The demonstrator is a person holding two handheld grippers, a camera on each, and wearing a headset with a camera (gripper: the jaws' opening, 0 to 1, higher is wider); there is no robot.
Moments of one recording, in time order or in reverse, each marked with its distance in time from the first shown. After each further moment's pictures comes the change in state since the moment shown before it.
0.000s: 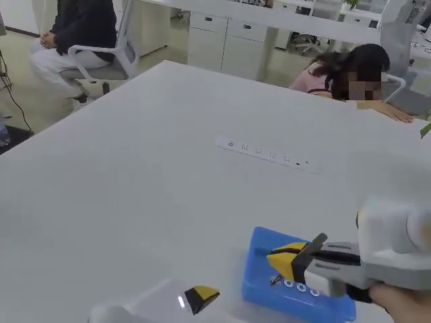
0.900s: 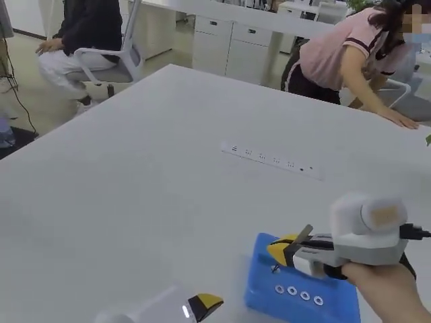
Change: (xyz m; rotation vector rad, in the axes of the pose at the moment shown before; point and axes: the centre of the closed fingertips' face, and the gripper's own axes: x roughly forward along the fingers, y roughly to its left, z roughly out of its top) left arm 0.001 -0.001 0.000 0.001 0.002 -0.004; right arm 0.042 -0.050 -0.016 0.005 0.082 -0.076
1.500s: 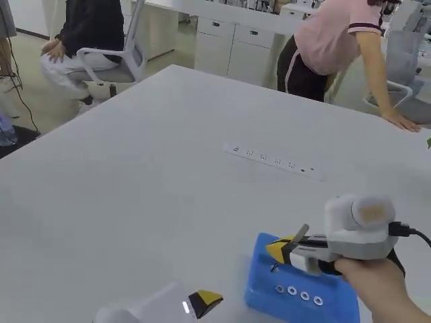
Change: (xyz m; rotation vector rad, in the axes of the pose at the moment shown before) left arm -0.002 0.002 0.002 0.000 -0.010 0.011; right arm 0.012 -0.022 -0.010 0.041 0.028 -0.013
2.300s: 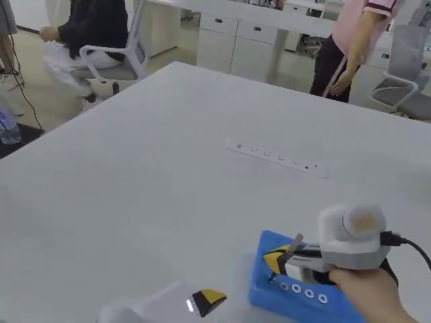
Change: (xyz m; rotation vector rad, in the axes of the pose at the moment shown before) left arm 0.001 0.000 -0.002 -0.004 0.011 -0.003; right arm 0.012 0.013 -0.017 0.023 0.016 0.027
